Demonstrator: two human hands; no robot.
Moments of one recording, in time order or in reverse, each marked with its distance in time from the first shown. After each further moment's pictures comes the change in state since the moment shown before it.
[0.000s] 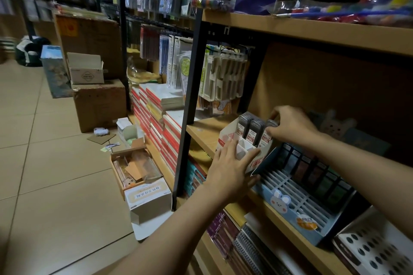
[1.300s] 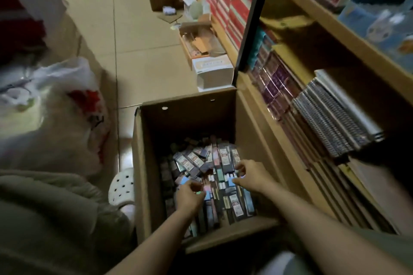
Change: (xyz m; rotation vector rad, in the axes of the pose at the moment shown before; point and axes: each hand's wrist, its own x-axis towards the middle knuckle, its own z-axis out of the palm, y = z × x) left_hand -0.427 0.006 0.211 -0.742 -0.141 -1.405; right_hand -0.357 0.004 0.323 0.165 -0.953 -0.015
